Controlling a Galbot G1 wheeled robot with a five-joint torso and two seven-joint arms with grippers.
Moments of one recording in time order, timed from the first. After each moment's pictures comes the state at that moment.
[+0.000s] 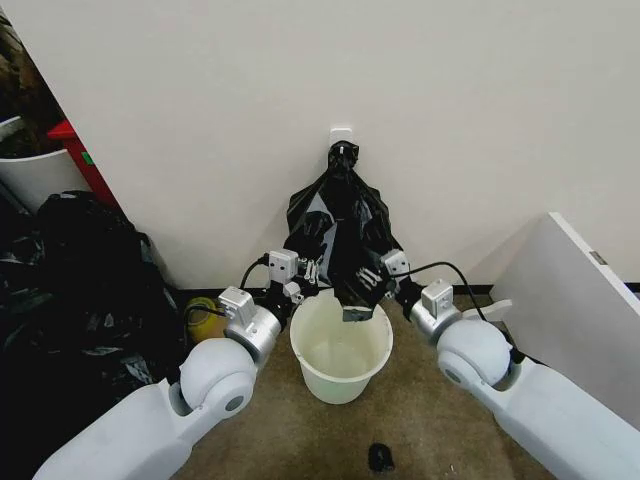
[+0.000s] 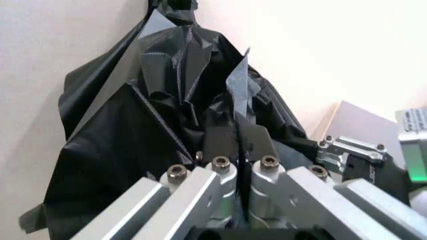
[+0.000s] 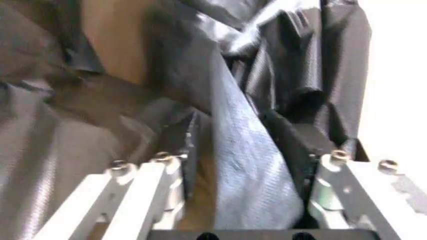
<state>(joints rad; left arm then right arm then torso) 0.88 -0.87 0.14 -2.18 -0.80 0.11 -0.37 -0.88 0.80 -0.07 2.03 0.50 -0.30 0.21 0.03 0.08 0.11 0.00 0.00</state>
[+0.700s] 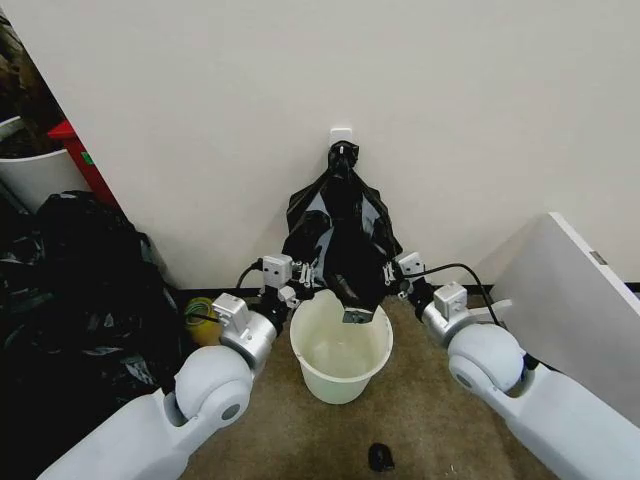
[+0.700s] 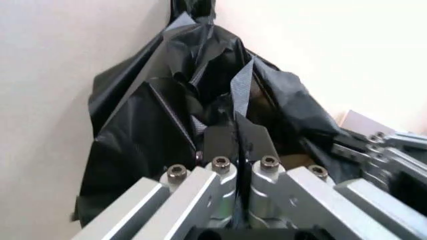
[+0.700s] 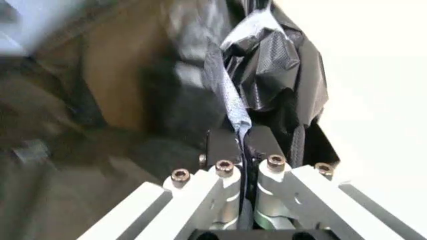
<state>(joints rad) 0.99 -0.87 0.06 -2.23 -0.78 0.10 -0.37 -1.02 0.82 0.05 2.14 0.53 -0.20 0.24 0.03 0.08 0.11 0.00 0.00</state>
